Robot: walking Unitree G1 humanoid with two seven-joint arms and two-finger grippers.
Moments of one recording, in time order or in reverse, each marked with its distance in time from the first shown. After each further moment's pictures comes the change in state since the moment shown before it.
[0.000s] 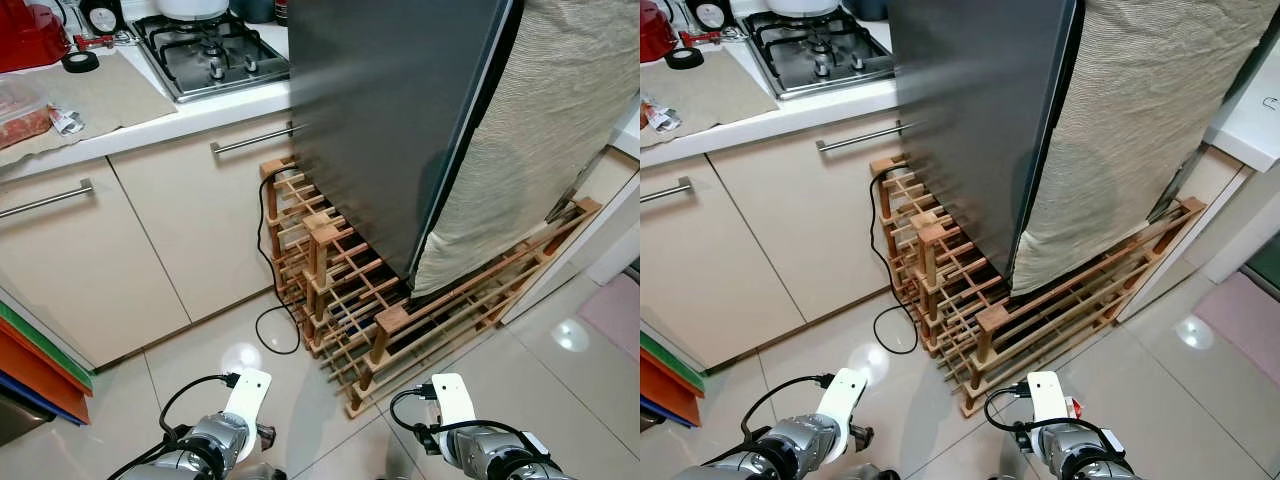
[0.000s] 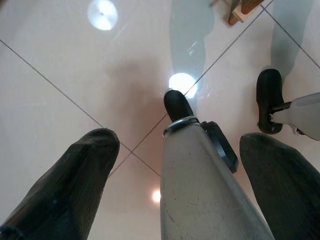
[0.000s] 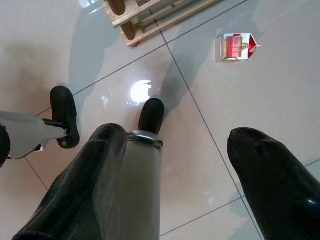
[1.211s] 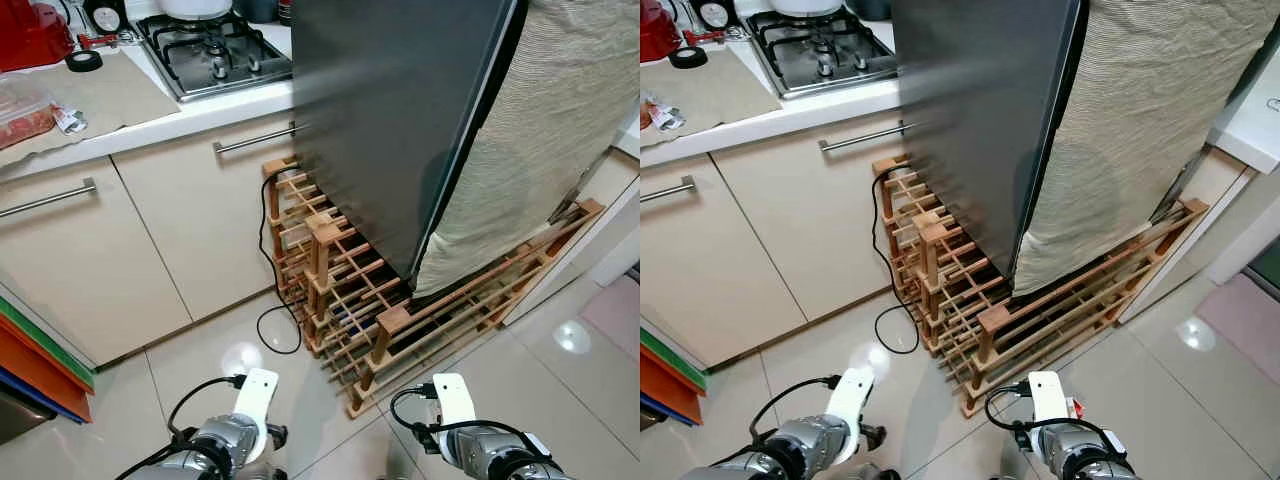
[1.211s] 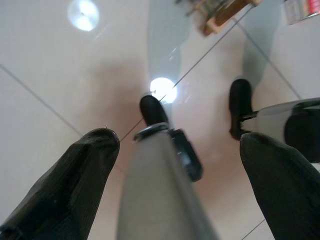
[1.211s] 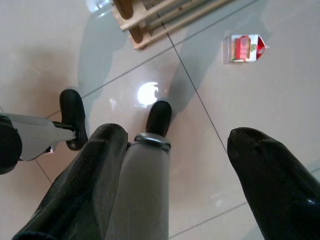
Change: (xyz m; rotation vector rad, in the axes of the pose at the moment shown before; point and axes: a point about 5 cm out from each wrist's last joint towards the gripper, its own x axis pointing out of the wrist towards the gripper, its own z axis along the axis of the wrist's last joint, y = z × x) left arm 0.000 -0.024 0.010 -0.067 -0.026 -0.089; right arm 0.000 0.000 0.000 0.036 -0.016 0.031
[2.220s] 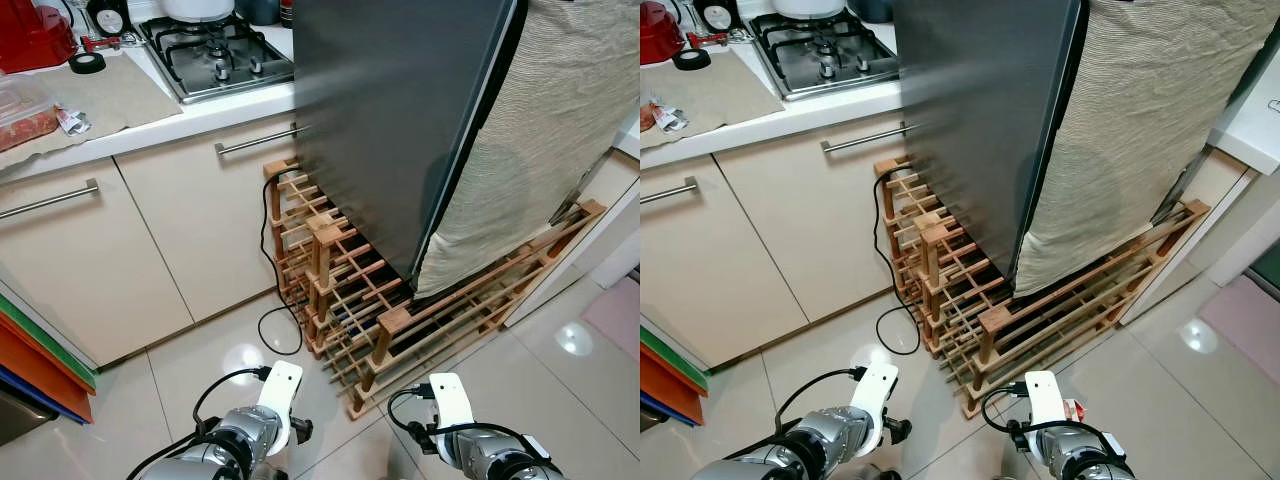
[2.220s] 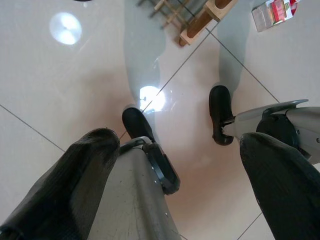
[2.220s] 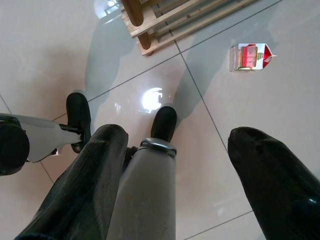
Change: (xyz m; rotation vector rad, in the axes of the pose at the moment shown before) left arm 0.000 -0.020 0.013 0.045 -0.028 -0.072; right arm 0.000 0.002 0.000 -0.021 -0.018 0.025
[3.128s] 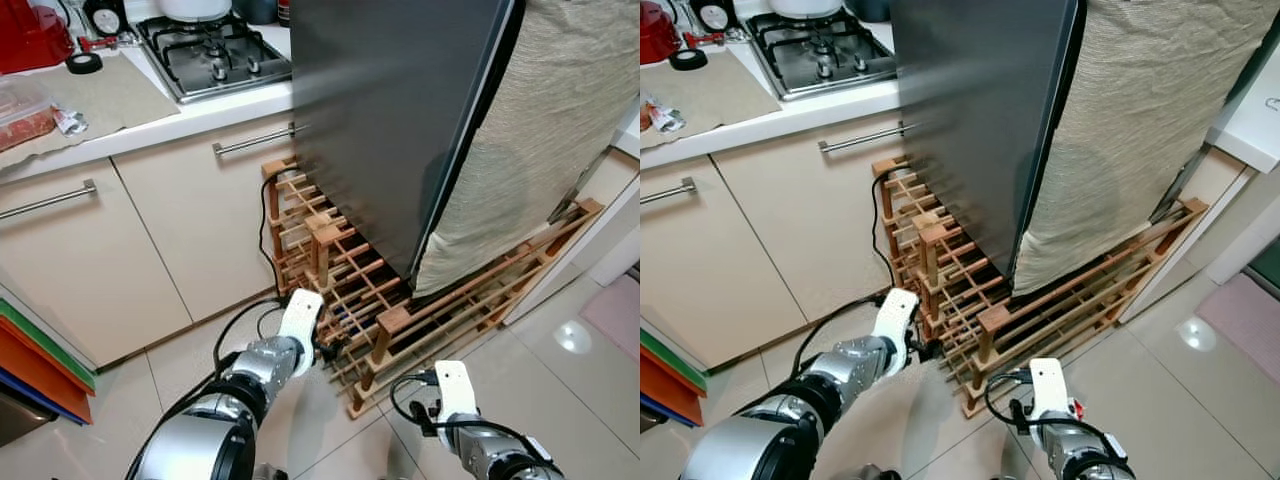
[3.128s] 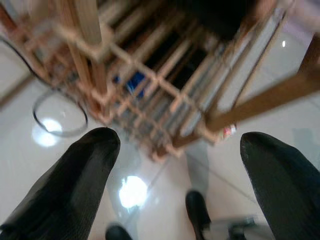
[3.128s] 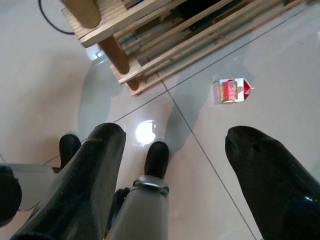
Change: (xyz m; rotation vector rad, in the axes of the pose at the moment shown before) left arm -0.031 -0.006 0.119 0.058 -0.451 -0.128; right arm -0.002 -0.005 0.016 0.058 -0.175 -0.072
